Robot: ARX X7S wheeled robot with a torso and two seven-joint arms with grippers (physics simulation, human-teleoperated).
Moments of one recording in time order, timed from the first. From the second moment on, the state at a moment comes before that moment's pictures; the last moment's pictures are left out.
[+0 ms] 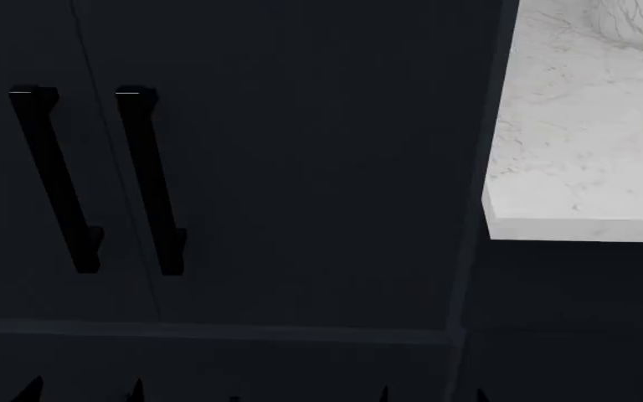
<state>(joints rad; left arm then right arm) 0.00 0.00 0.00 0.00 0.00 0.00 0.00 0.00 0.00 0.00 0.00 0.00 0.00 0.00</state>
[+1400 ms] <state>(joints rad) -0.09 -0.11 0.13 -0.10 -0.02 -0.11 -0.11 0.05 0.11 -0.21 0.11 0.09 -0.18 0.09</state>
